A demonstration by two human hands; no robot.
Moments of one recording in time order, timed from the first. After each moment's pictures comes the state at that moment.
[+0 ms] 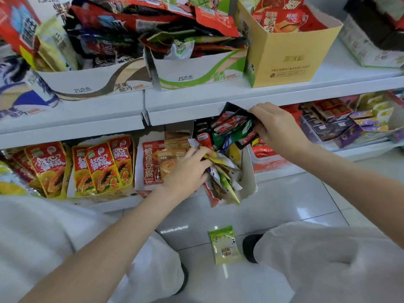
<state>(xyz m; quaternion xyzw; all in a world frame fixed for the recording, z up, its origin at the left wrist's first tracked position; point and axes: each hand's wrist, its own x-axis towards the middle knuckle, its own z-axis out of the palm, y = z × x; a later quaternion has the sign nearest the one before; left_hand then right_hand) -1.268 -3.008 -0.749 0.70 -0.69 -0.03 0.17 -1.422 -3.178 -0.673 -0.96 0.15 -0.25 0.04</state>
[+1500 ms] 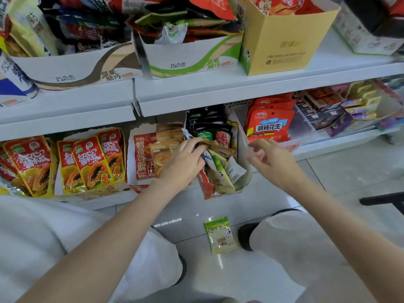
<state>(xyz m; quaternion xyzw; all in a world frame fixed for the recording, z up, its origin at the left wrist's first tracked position) -1.268 -3.015 -0.762 0.76 -0.63 -0.07 0.16 -1.464 -3.122 -0.716 -0.88 0.39 -0.11 0.25</state>
